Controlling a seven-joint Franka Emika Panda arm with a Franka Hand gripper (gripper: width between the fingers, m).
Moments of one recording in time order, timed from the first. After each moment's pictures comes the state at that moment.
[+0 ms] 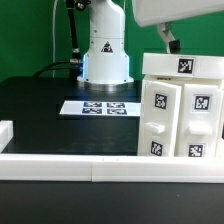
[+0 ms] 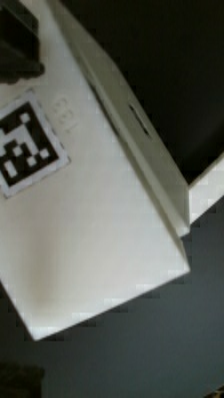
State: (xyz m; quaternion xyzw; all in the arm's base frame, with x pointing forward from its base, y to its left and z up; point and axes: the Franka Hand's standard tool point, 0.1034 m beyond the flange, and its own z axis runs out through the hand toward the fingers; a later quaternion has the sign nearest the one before) arm 0.605 0.098 0.179 -0.96 0.27 -0.02 0.10
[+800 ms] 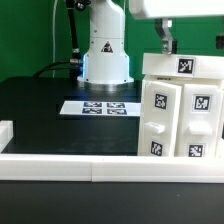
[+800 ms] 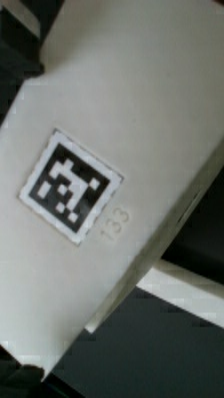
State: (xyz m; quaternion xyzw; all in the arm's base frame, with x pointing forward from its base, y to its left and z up) arm 0.603 0.093 0.176 -0.98 -0.21 -0.03 0.03
